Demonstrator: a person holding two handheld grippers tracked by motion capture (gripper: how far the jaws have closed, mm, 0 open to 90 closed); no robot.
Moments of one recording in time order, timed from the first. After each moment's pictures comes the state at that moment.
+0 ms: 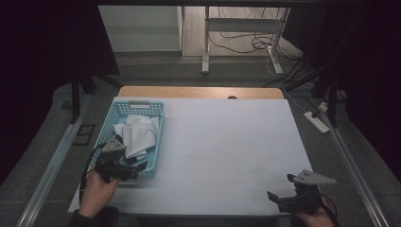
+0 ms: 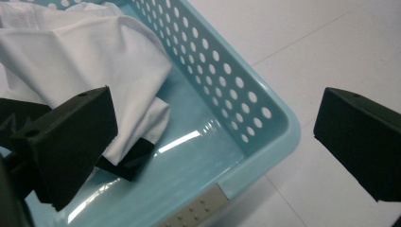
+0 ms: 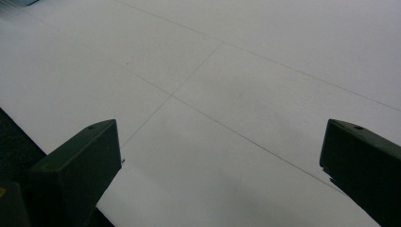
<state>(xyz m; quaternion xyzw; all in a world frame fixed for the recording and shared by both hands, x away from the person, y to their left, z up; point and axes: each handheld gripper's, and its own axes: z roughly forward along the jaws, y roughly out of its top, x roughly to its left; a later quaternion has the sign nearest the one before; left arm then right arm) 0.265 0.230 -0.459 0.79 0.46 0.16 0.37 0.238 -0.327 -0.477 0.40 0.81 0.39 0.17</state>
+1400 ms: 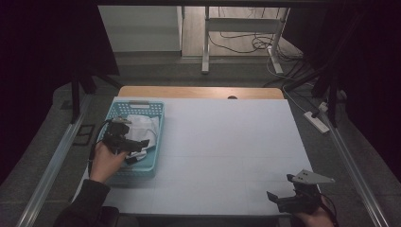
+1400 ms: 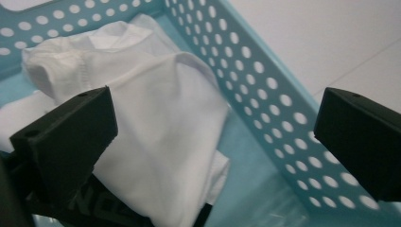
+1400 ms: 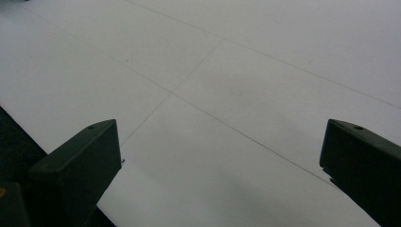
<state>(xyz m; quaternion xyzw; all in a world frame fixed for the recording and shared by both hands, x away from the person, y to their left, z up) 0.348 0.241 -0.456 0.80 0.48 0.14 0.33 0.239 -0.326 -0.477 0.40 0.82 0.39 0.16</state>
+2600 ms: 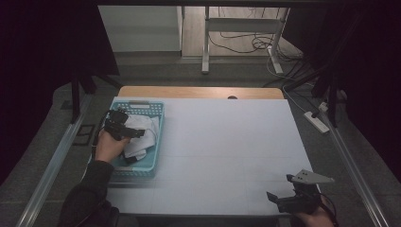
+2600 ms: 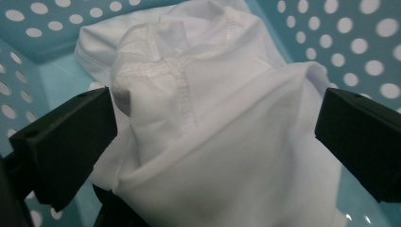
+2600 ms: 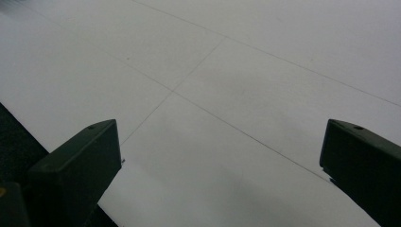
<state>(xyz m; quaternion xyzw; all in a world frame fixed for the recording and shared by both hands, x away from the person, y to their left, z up) 0.412 0.266 -0.486 0.78 0.55 0.12 0.27 0.239 -0.326 -0.478 0.40 0.82 0.38 0.16</state>
